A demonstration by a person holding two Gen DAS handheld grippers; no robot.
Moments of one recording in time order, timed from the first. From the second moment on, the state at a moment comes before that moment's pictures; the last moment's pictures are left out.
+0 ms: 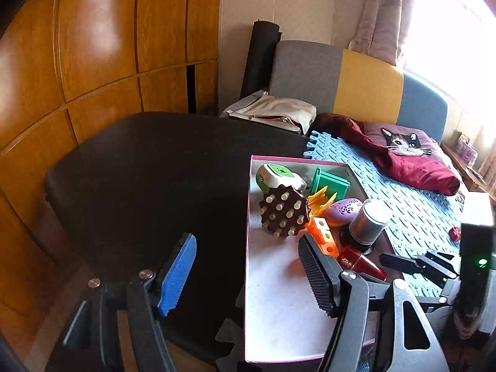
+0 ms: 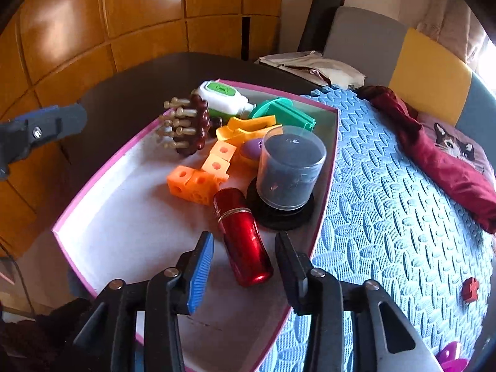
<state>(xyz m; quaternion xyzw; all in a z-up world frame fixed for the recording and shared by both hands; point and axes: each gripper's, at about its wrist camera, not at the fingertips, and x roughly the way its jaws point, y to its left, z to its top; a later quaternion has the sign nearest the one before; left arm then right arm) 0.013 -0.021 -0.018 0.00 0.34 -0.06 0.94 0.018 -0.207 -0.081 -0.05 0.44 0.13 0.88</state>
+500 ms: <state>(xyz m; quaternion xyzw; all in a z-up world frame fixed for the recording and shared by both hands) 0.006 -0.035 -0.006 0.01 0.32 -0.09 0.94 -0.020 -0.280 -0.032 0.06 0.39 0.09 0.91</state>
